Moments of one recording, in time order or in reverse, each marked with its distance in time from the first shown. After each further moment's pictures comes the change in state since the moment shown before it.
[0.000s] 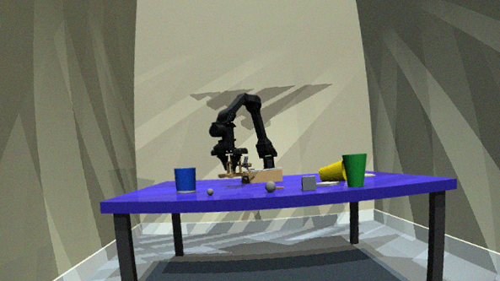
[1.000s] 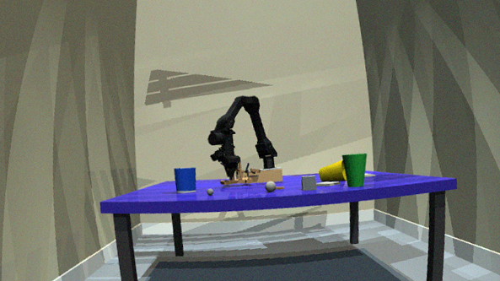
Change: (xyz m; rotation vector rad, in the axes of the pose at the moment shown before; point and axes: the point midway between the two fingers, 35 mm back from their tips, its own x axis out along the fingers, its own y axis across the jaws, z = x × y) arm 0.032 -0.012 -0.010 0.578 0.028 -0.010
